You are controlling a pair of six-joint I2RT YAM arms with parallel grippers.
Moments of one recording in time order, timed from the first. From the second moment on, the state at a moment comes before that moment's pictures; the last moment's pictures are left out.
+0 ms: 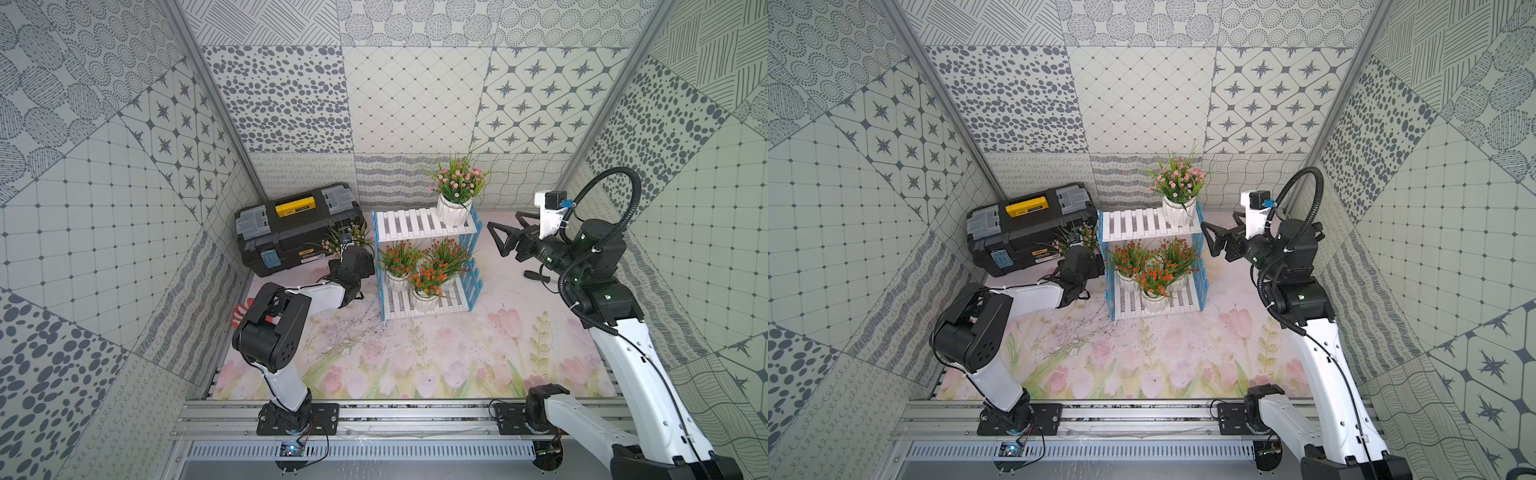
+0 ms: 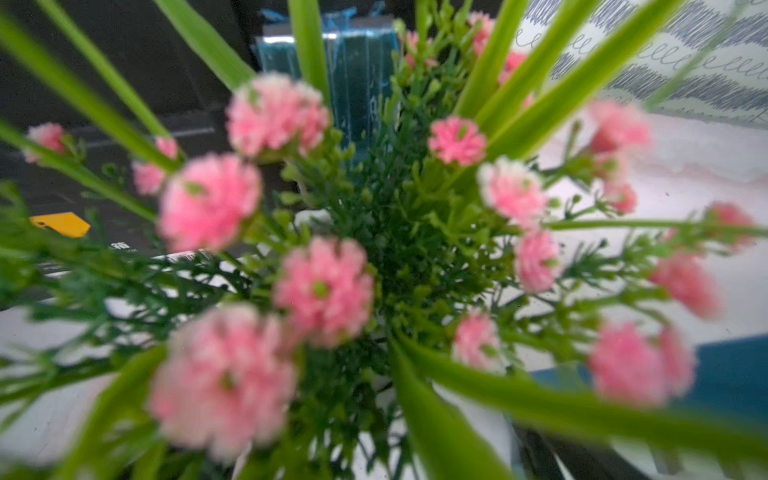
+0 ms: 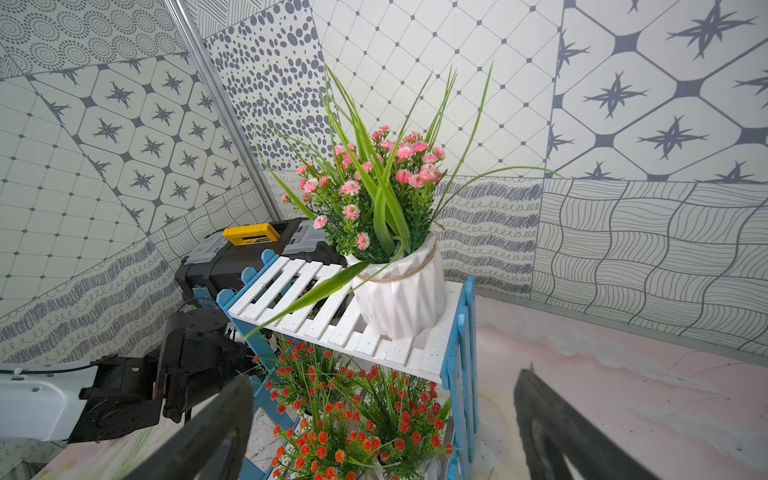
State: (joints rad) left arm -0.41 1.74 0.87 0.27 -0.42 -0.34; right arm 0.13 0.98 1.17 -0.30 -0.44 0.14
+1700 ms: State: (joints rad) left arm -0.35 1.77 0.85 0.36 -0.35 -0.36; right arm 0.13 0.98 1.17 -0.30 -0.44 0.12
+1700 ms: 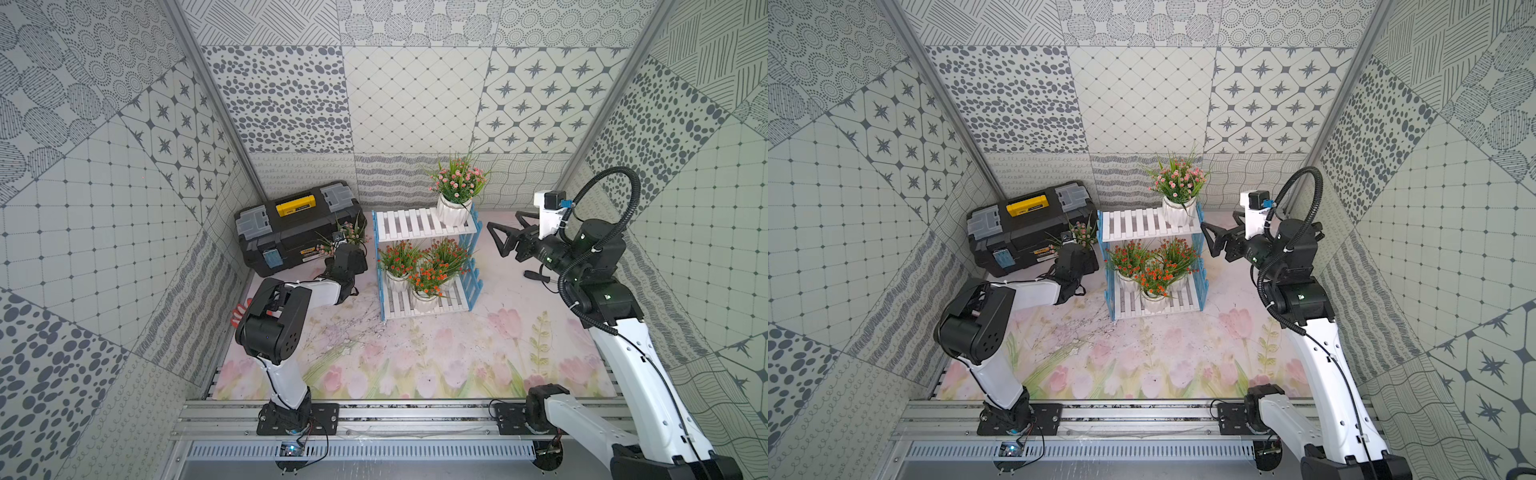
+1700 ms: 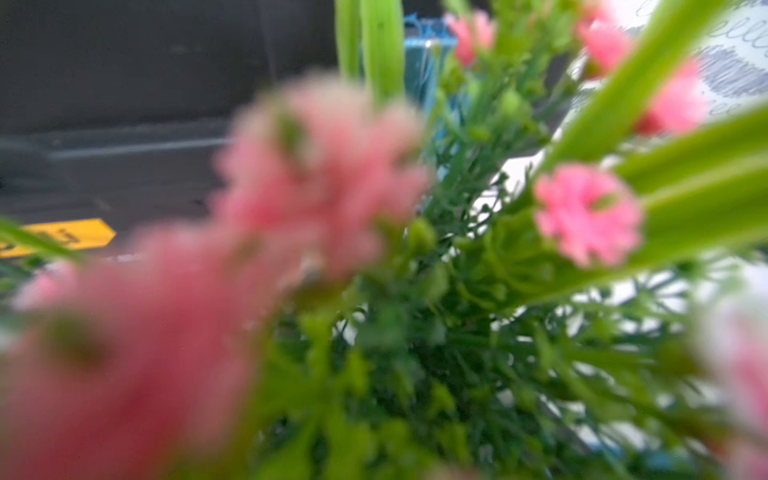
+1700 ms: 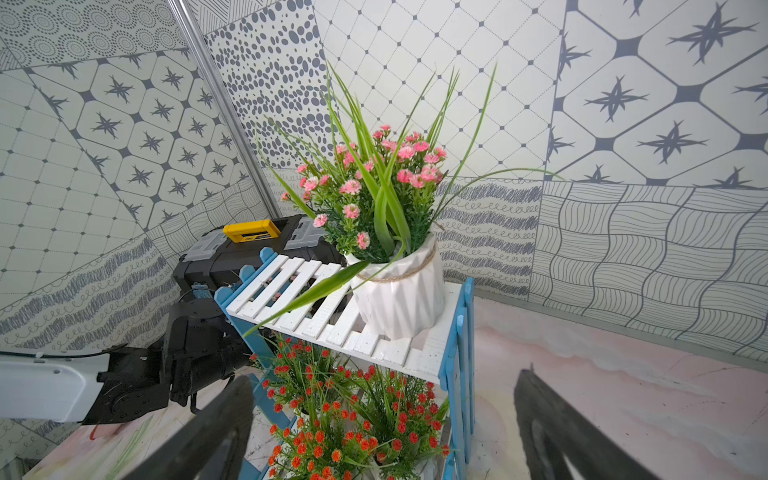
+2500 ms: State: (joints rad) left arm -0.35 1.39 0.73 0.13 -0.23 -0.34; right arm 0.13 0.98 1.15 -0.28 -0.45 0.12
